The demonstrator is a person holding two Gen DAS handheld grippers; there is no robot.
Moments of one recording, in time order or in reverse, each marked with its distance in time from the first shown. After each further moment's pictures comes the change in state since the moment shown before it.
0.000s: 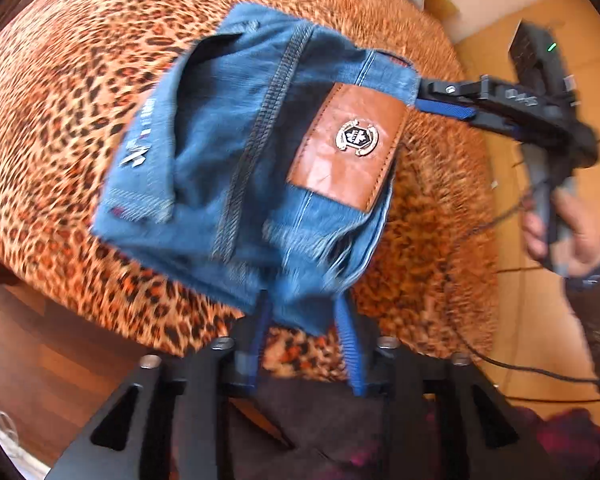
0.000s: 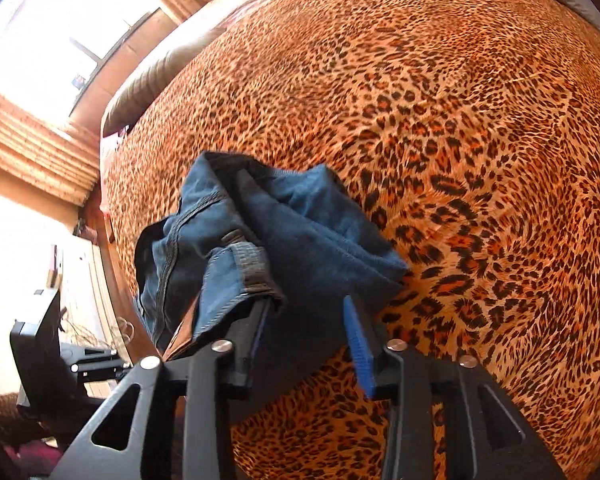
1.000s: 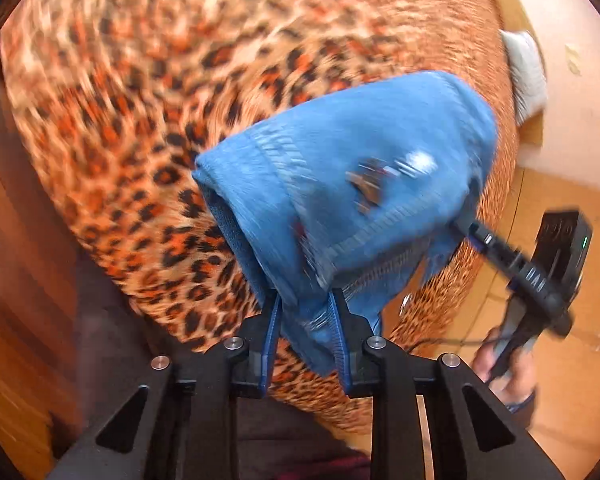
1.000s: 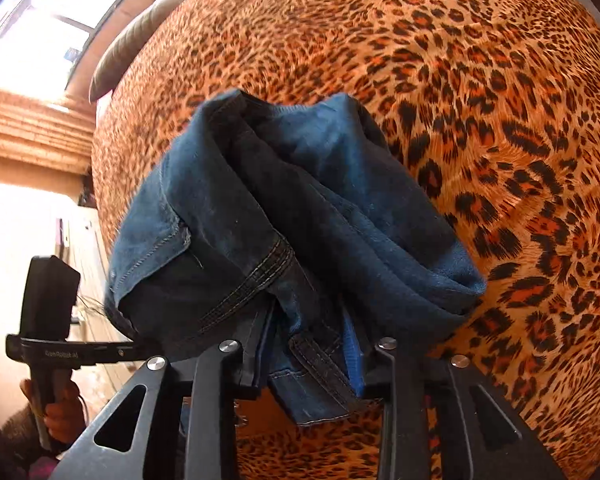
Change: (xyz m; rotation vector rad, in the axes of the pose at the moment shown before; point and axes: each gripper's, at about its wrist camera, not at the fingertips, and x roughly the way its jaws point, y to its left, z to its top) left arm -0.007 0.122 0.018 -0.541 0.050 -0.110; right arm 0.072 0.005 0.009 -0.031 0.216 0.056
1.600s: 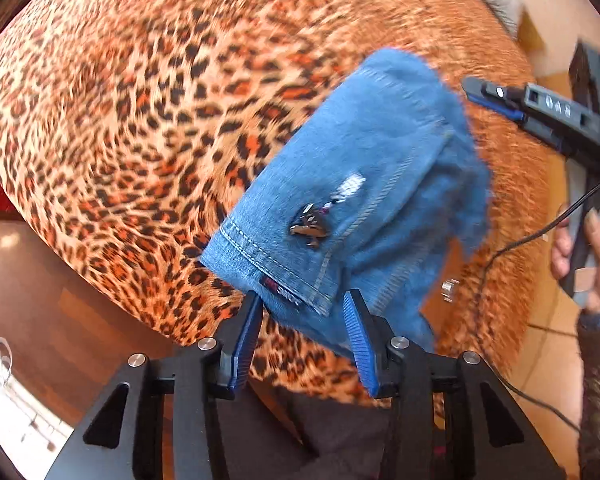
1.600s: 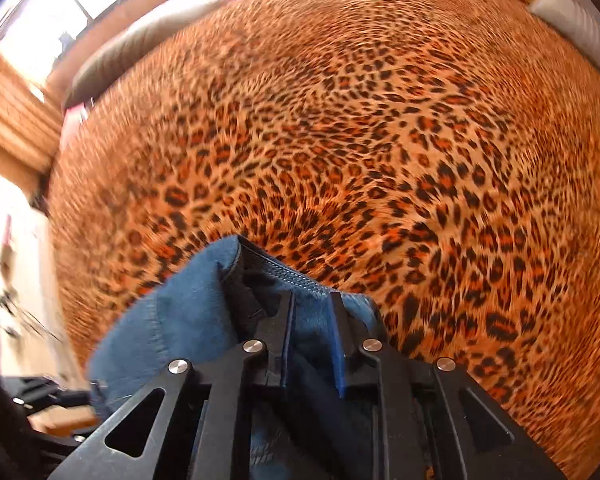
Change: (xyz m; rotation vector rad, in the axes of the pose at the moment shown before) left arm -0.019 -0.057 -0.018 0.355 -0.030 0.286; right arm -0.019 0.003 0.061 0.007 -0.217 -0.090
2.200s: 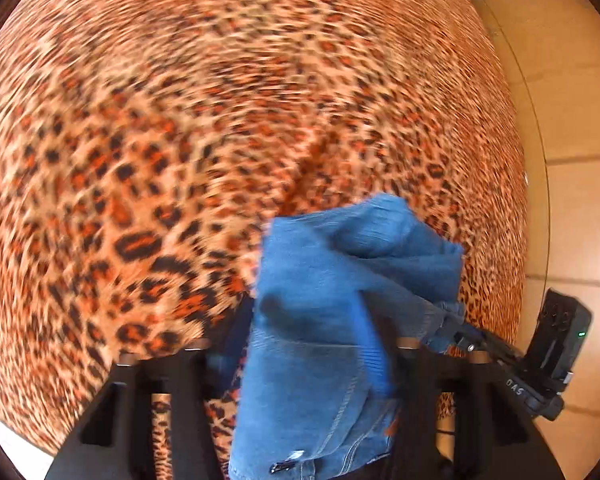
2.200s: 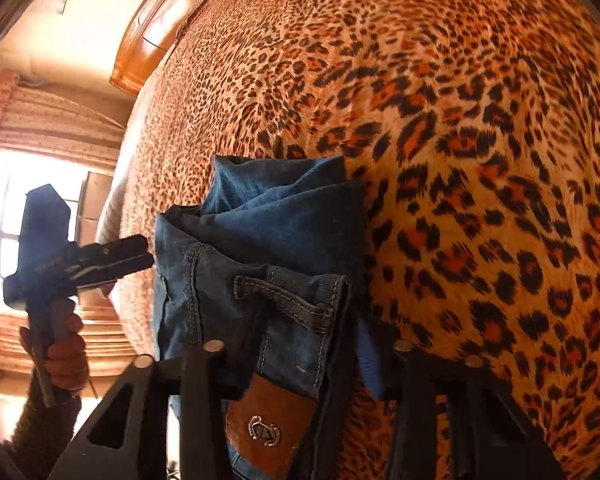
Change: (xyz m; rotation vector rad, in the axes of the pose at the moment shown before) left arm 0.034 -0.103 0.184 0.379 0.164 -0.025; right arm -0.017 -0.039 -0.142 0.626 -0.182 0.051
